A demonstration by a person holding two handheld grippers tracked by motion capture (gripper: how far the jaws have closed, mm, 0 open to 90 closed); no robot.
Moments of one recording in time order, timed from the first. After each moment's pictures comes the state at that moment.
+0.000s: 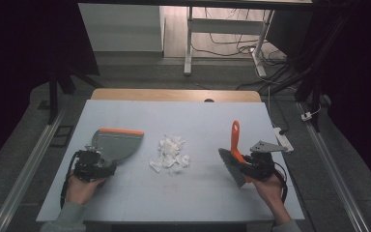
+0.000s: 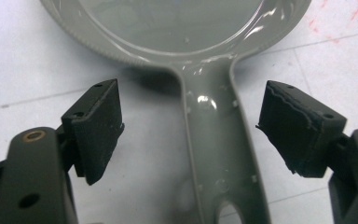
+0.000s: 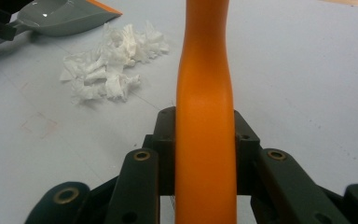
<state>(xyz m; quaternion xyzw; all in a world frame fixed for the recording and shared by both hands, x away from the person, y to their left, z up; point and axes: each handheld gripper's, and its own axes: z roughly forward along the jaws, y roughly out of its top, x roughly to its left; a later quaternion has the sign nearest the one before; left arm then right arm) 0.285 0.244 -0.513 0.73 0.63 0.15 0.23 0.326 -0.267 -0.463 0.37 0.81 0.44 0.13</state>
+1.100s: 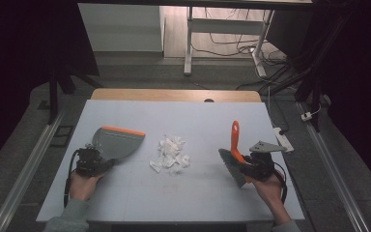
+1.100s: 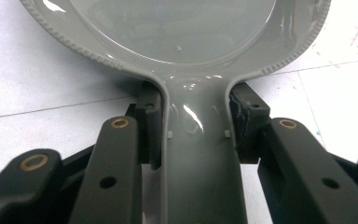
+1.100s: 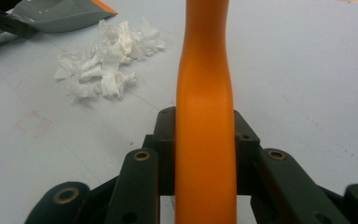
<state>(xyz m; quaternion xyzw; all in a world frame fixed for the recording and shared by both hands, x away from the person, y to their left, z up) 0.302 0.254 -0.528 0.71 0.64 0.11 0.28 0.327 -0.267 -0.465 0.38 0.81 0.44 0.14</state>
